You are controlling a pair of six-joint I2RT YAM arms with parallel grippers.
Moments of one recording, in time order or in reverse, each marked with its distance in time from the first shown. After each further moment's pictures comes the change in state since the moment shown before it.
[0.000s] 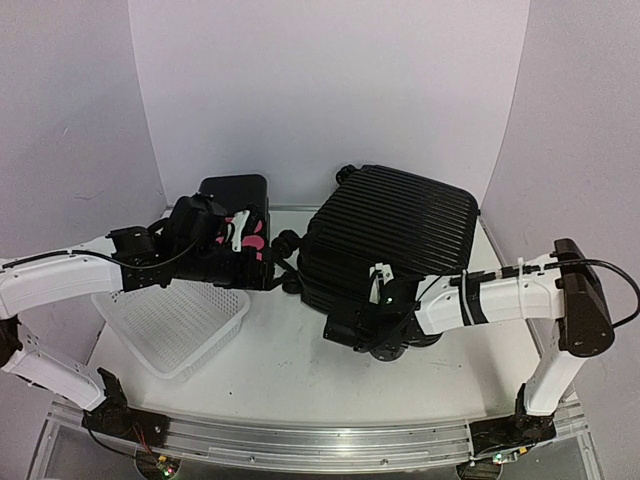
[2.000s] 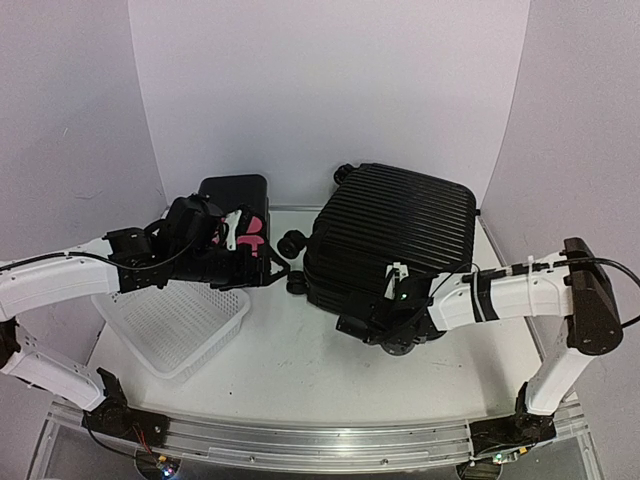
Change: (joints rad) left arm 0.012 -0.024 -0.016 -0.001 -0.021 -0.074; right arm -0.055 -0.042 -0.087 0.089 -0.039 0.109
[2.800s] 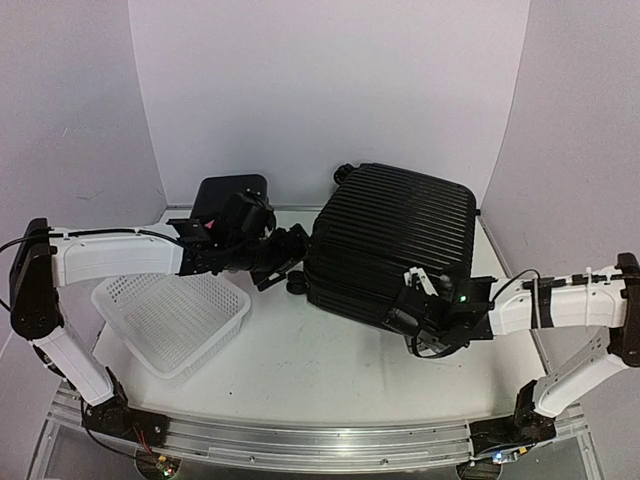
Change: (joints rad) left arm 0.009 0.354 0.178 0.116 -0.062 -0.435; right arm -0.057 -0.294 -0.248 0.093 -0.106 -0.470
